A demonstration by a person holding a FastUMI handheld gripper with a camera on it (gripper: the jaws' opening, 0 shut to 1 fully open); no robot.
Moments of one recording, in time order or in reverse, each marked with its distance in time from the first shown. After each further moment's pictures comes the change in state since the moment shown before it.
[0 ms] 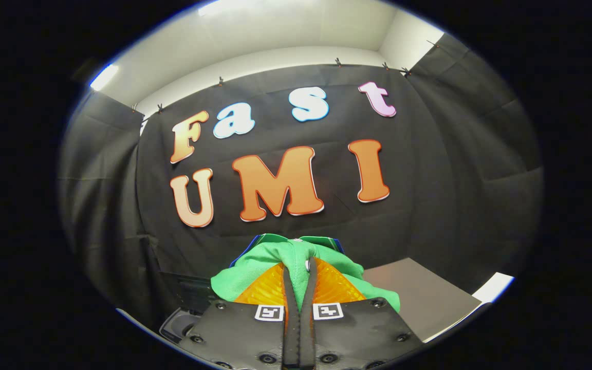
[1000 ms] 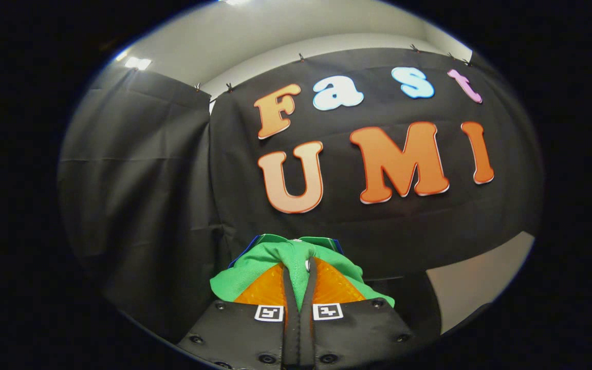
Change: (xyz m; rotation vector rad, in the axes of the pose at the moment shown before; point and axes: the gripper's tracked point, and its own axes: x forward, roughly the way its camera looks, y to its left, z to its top) arm 0.083 0.338 -0.121 0.008 0.127 0.347
